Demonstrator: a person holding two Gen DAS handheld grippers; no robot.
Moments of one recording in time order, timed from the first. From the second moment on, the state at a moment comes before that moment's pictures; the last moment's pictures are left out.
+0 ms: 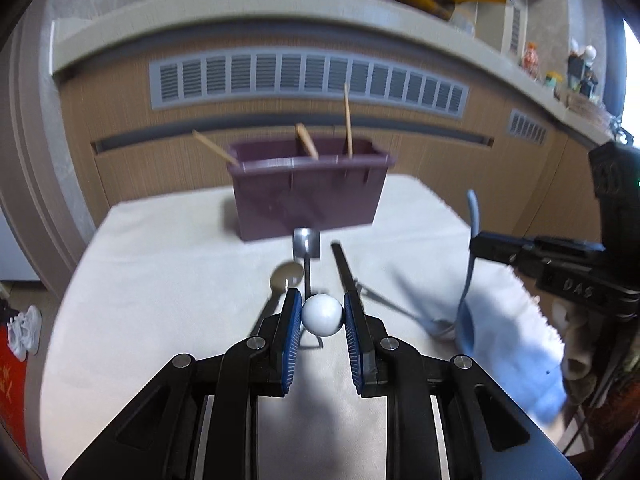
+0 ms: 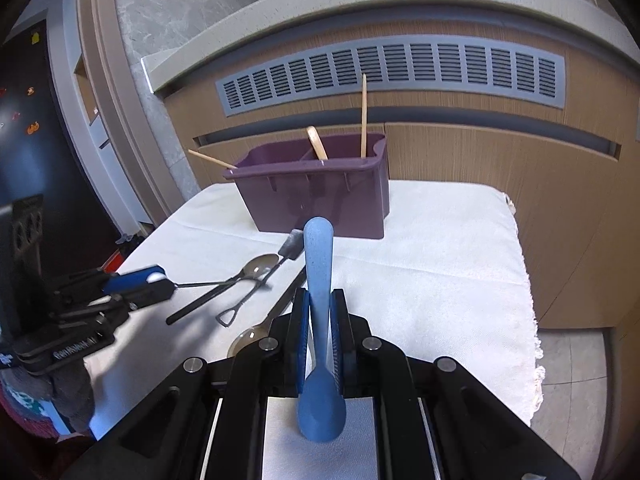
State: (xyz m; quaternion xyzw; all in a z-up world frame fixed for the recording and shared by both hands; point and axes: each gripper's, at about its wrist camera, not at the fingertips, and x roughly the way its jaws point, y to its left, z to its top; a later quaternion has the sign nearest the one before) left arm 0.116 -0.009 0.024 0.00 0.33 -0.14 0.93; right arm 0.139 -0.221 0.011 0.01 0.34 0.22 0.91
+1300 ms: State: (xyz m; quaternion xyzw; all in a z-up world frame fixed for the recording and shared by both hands) left arm 0.260 0.027 0.196 -0.10 0.16 -0.17 0.97; right arm 0.233 -0.177 0.180 -0.03 0.12 0.18 0.97
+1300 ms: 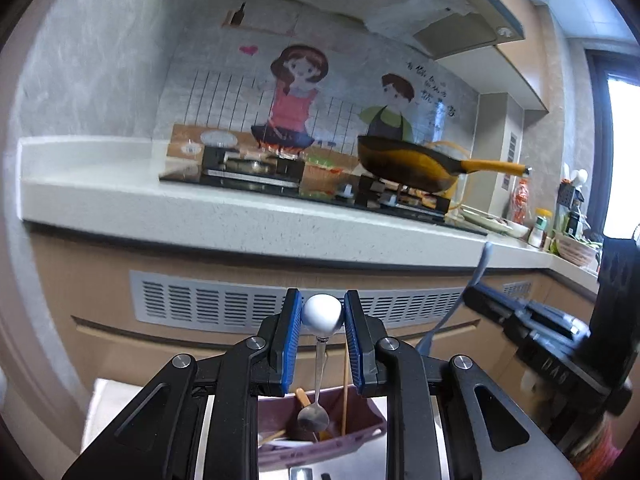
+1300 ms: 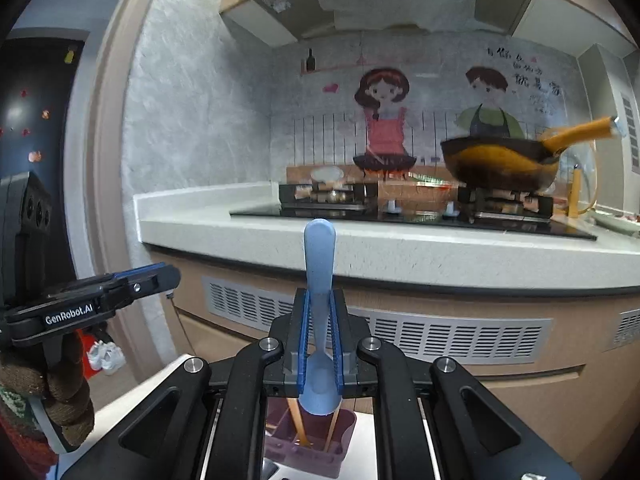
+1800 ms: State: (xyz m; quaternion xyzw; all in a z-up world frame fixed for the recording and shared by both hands) left arm 0.327 0.013 0.090 -0.10 0.27 -0.16 0.94; right arm 0.315 -0.158 0.058 -0.02 0.32 0.24 0.92
